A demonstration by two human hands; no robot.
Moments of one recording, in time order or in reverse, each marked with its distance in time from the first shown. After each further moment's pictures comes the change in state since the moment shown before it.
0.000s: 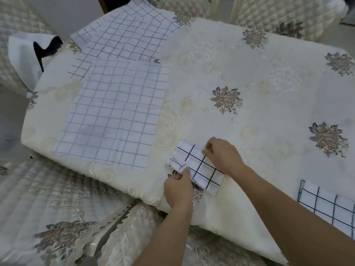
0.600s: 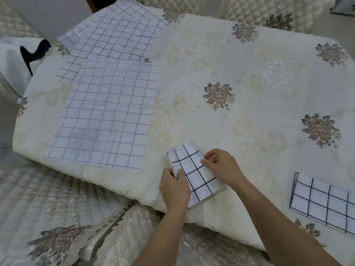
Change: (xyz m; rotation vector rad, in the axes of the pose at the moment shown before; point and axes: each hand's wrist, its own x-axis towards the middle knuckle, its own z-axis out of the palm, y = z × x) left_hand -0.005 0.000 -0.002 0.167 -0.036 0.289; right_hand -0.044 0.009 0.007 0.627 -0.034 0.236
